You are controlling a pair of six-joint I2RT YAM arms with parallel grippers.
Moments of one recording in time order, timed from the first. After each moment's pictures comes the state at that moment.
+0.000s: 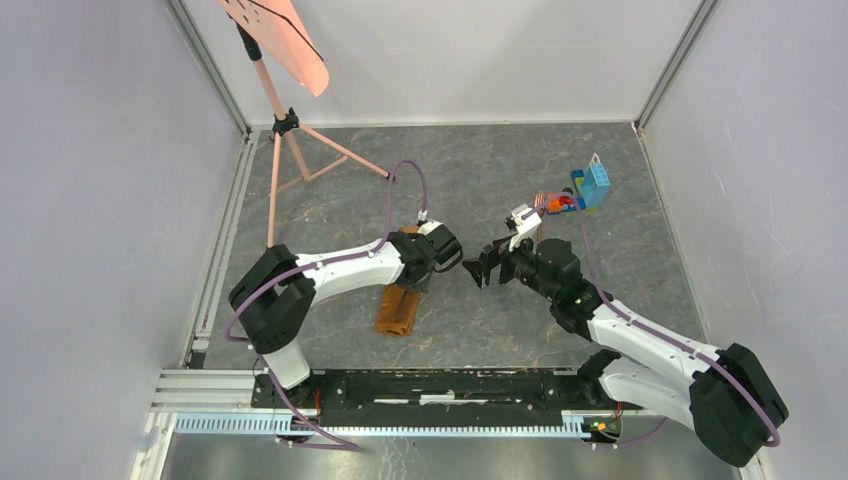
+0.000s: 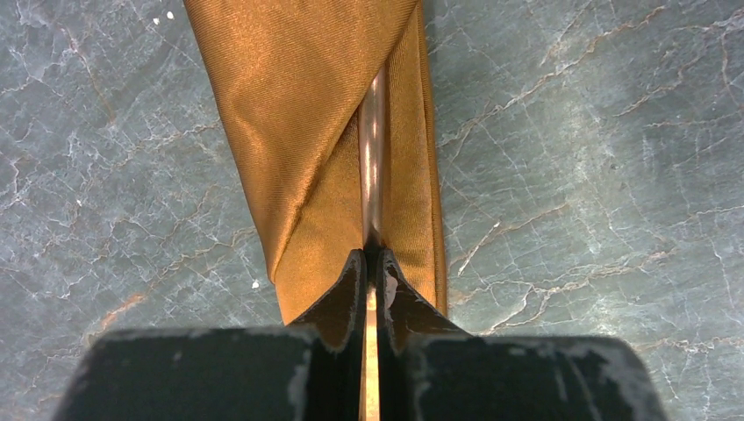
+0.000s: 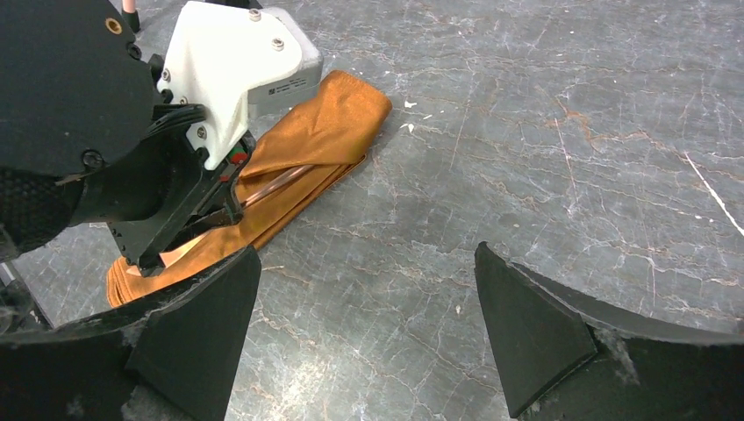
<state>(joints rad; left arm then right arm) -0.93 1.71 1.11 -0.69 -0.41 -0.52 0.65 1.01 0.41 0.35 -0.09 0.21</state>
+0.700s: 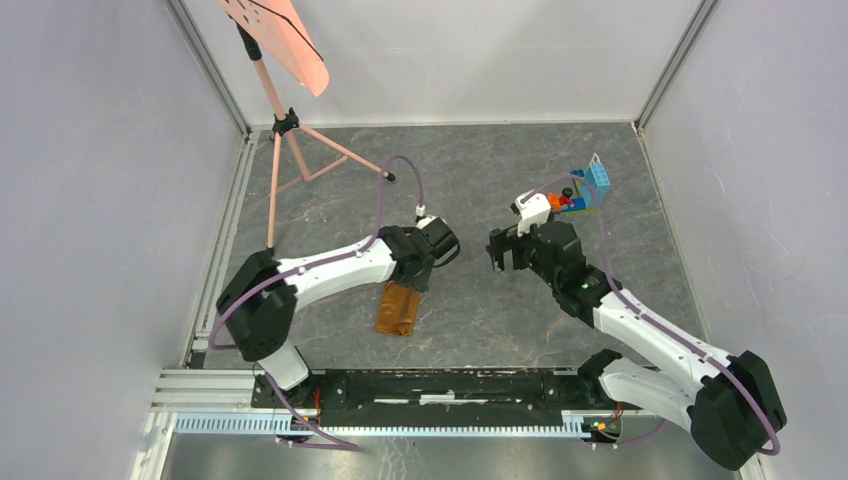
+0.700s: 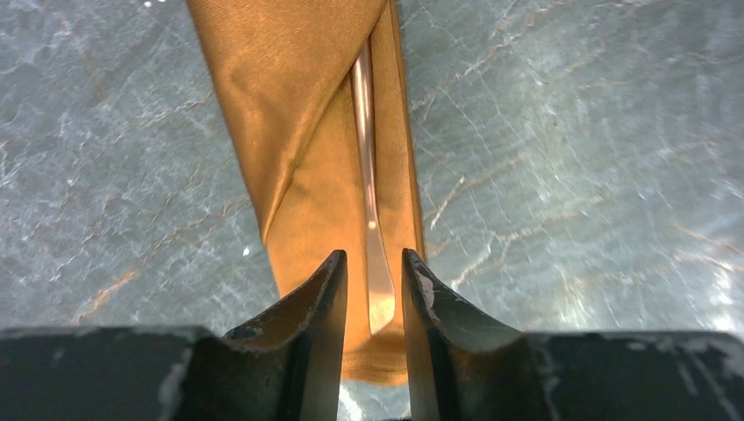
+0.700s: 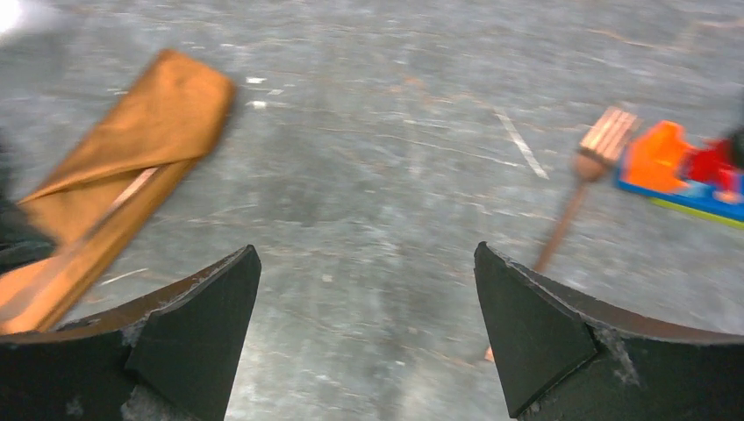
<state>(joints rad) -0.92 1.67 1.15 -0.75 -0.35 -0.53 0.60 1.00 0.54 0.07 0.10 0.09</state>
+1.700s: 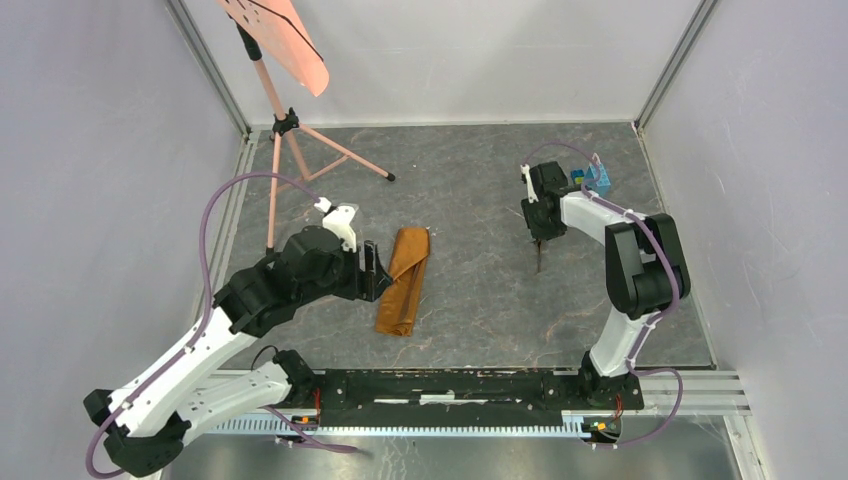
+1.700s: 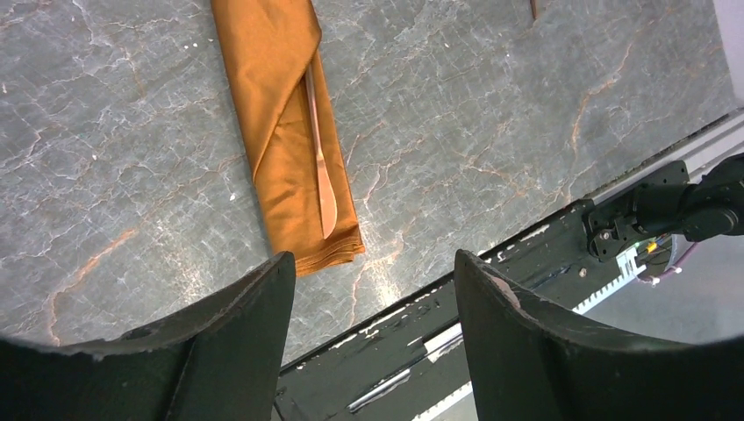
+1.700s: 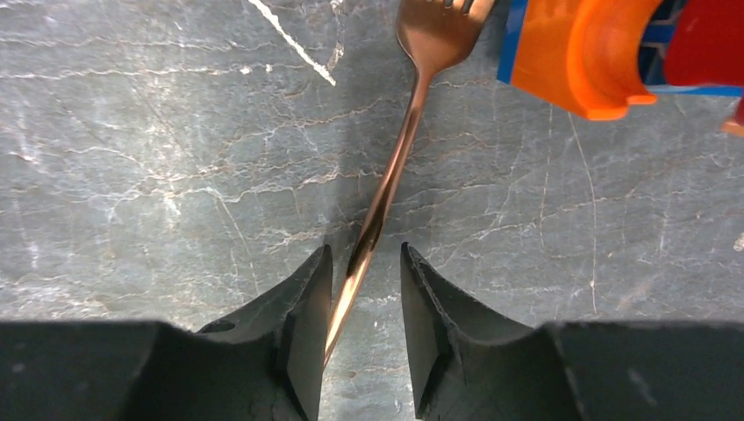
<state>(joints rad) -0.81 0.81 1.00 -0.84 -0.10 -0.52 0.22 1.80 1.14 -0.48 0.14 0.00</state>
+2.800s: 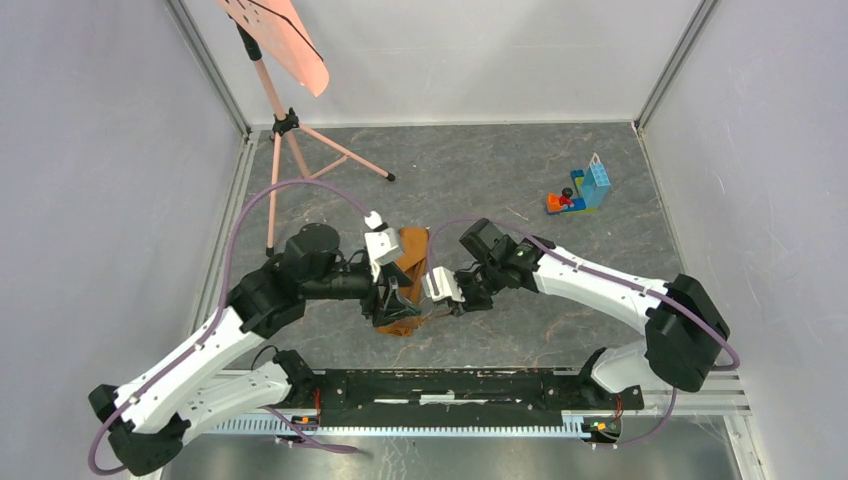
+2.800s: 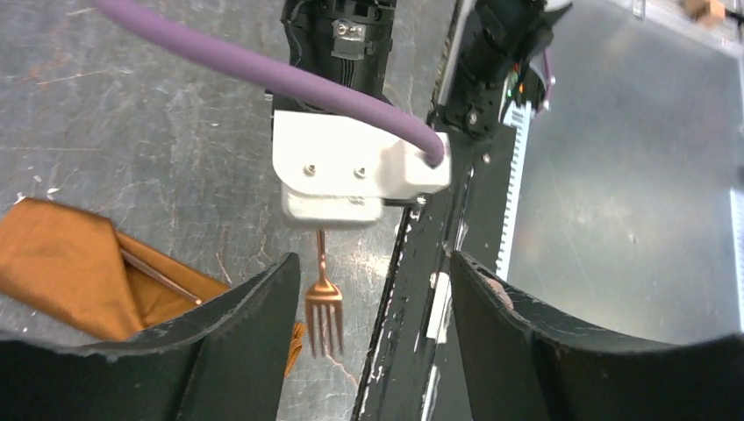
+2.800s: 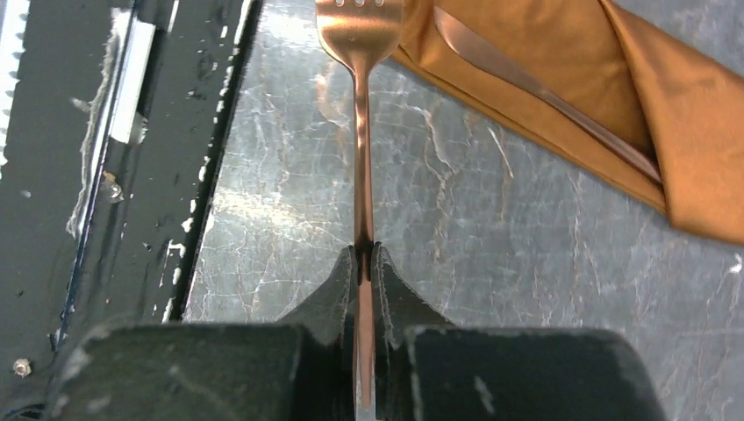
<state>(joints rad) -0.82 0.78 0.92 -0.54 0.50 -0.04 0.82 1.42 0.96 -0.61 -0.61 -0.87</state>
